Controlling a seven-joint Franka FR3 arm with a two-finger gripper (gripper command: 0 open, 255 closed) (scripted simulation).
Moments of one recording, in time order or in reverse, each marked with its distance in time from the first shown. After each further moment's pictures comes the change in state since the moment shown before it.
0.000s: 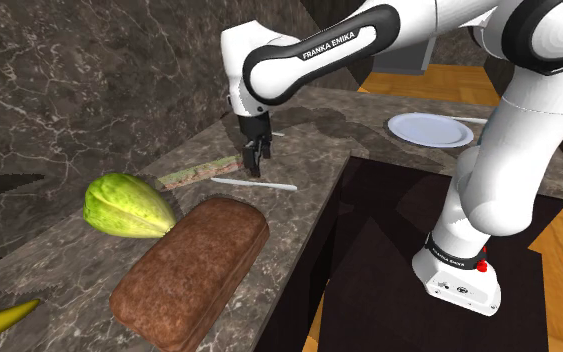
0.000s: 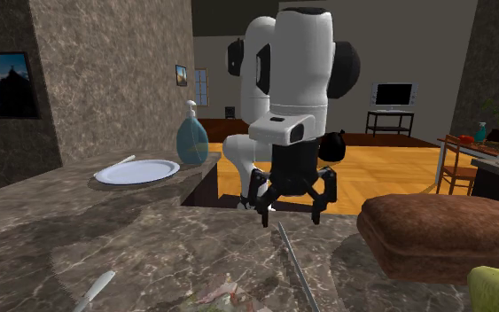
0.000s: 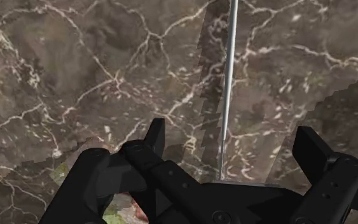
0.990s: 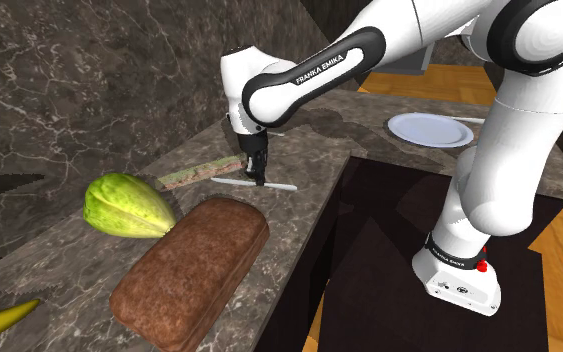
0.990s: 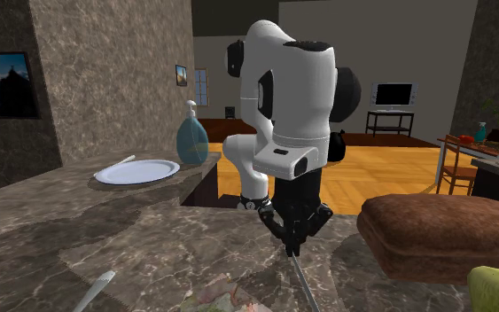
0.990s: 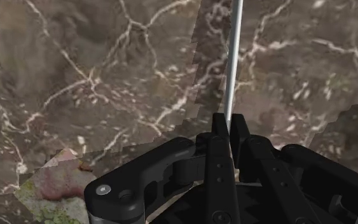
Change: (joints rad) arm 0.005 0.053 0.005 -0.052 -0.007 0.104 -0.001
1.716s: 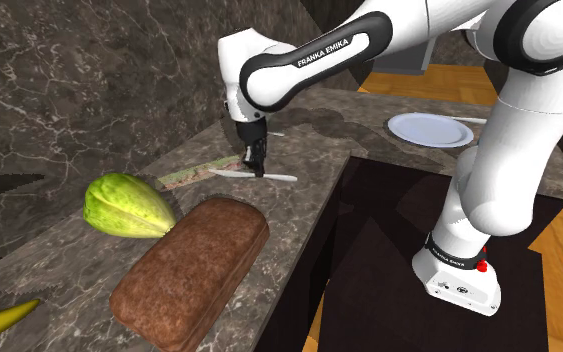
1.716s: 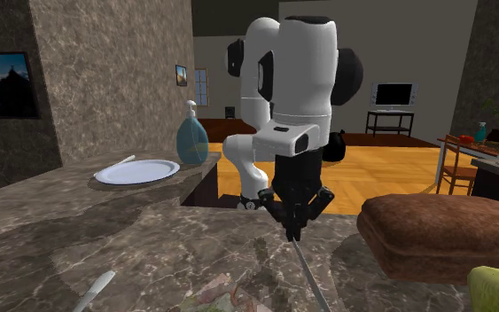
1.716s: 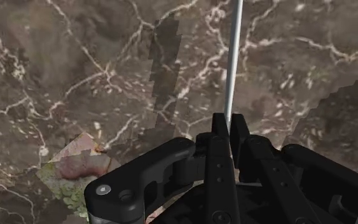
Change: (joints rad) arm -0.001 -0.023 -0.001 0.055 0.004 -0.078 -0.004
